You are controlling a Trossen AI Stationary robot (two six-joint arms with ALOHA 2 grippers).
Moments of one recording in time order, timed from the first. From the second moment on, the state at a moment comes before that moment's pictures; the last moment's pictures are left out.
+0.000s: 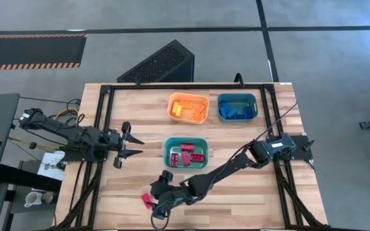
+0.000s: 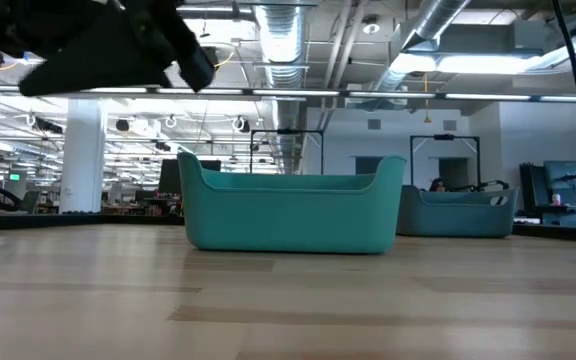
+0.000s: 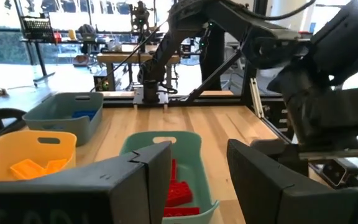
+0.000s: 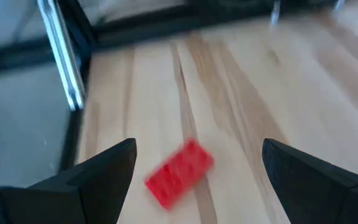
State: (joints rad) left arm -0.32 0.42 0.19 0.20 -0.20 -0.05; right arm 0.46 2.44 2.05 -0.19 0.43 0.48
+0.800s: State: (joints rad) left arm -0.43 0.42 0.22 0.10 -0.02 -0.25; right arm 0.49 2.37 2.04 -0.32 0.45 0.36
